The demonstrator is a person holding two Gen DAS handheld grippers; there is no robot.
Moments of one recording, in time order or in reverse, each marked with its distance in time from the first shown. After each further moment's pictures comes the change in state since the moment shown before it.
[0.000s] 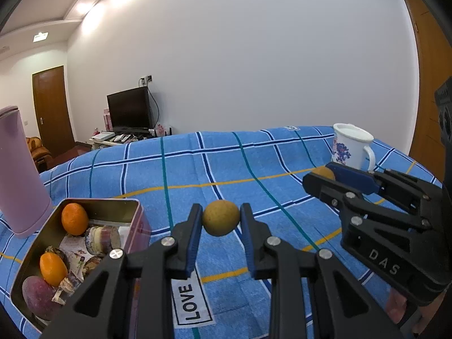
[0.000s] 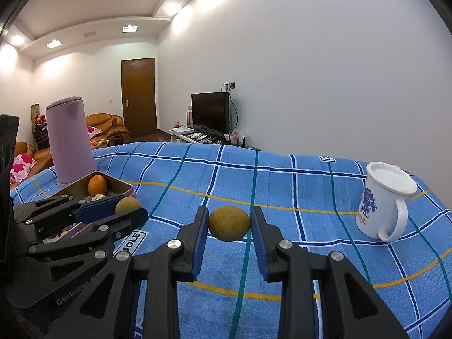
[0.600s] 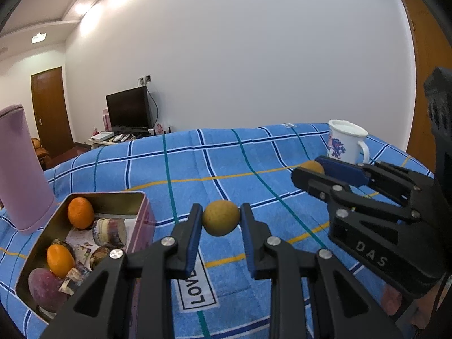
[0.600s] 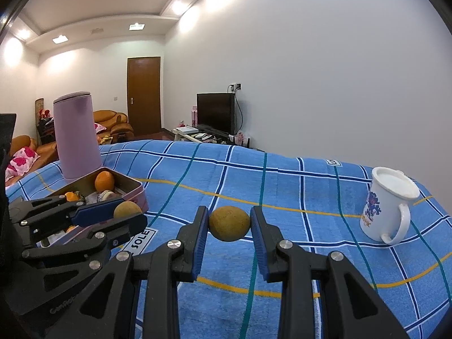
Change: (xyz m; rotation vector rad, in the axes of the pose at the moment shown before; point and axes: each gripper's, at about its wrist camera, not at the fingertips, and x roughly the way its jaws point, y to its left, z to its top) left arm -0.017 0.003 -0.008 0.013 0.001 -0.007; right arm -0.003 0.014 0.000 -0.033 -0.004 0.015
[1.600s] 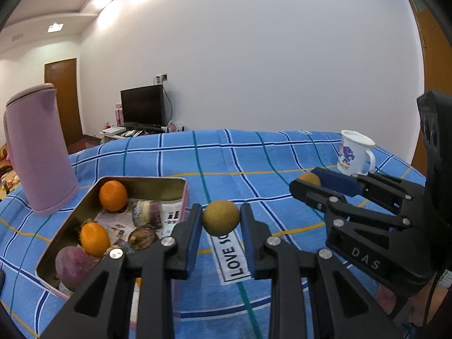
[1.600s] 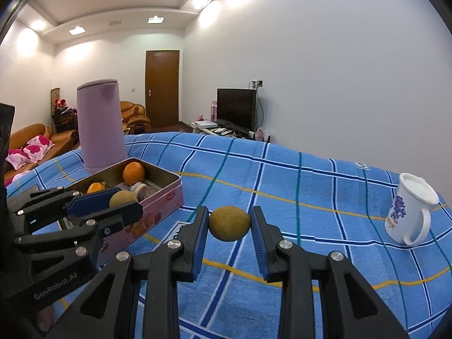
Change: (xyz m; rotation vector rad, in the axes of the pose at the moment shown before) left arm -0.033 0.046 -0.017 -0.085 -0.021 0.032; right arm 0.002 0.044 -0.001 -0.055 0.025 0.086
